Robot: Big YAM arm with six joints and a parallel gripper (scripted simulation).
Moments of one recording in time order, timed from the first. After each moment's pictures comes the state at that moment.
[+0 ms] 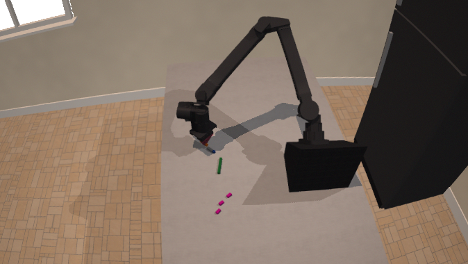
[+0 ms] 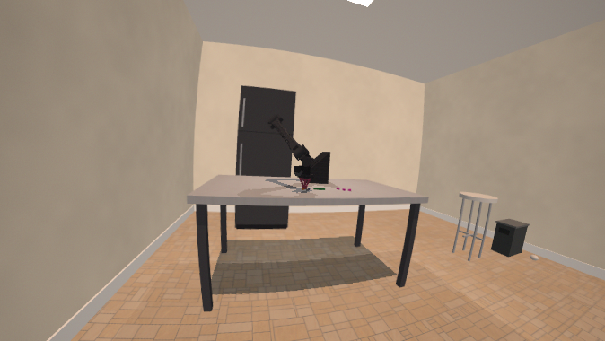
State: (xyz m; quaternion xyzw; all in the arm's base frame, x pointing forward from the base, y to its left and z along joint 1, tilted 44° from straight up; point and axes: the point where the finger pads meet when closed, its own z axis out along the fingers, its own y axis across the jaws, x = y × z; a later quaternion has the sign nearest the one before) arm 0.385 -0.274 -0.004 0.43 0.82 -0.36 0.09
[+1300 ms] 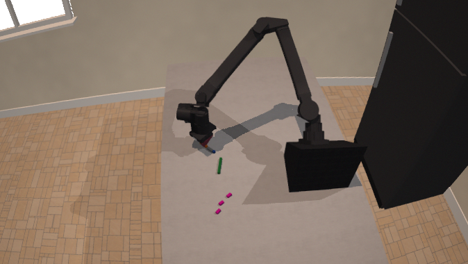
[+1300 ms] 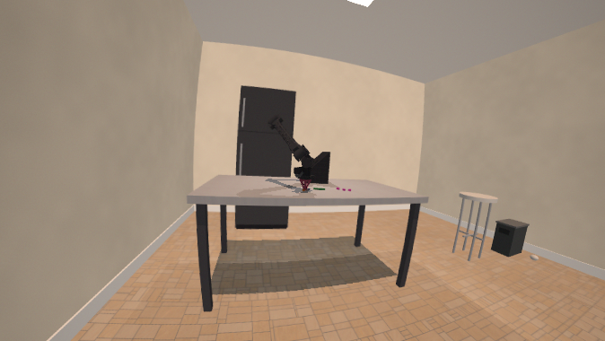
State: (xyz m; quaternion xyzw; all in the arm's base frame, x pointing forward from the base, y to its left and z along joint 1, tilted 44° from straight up) arm 0.386 -0.278 -0.011 0.43 0.82 -0.36 0.10
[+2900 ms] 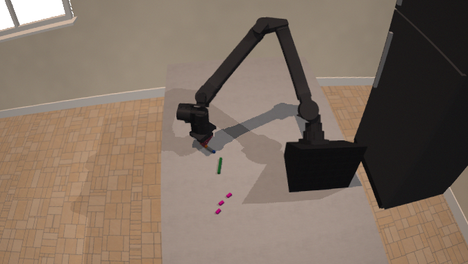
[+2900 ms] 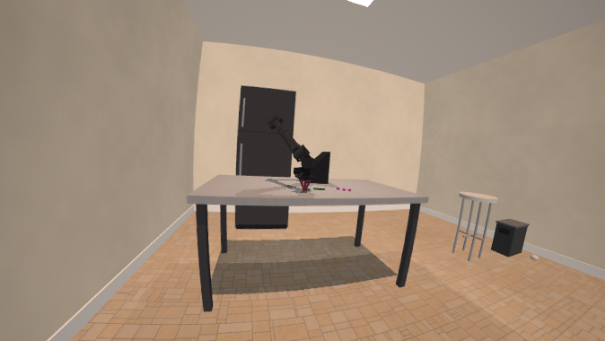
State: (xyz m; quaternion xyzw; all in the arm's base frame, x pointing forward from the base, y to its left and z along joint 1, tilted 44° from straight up) arm 0.385 -0.280 -0.011 0.43 0.82 -0.36 0.09
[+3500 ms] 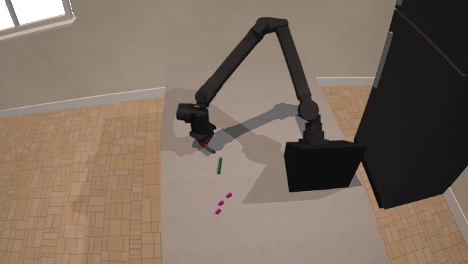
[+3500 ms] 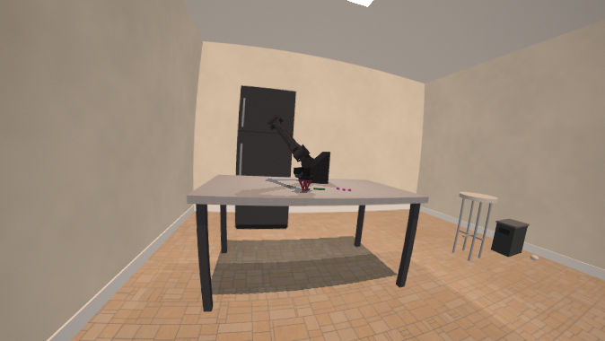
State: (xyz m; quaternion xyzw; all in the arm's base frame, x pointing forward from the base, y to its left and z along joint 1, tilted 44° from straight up) arm 0.385 -0.280 -0.011 0.43 0.82 -0.36 0.09
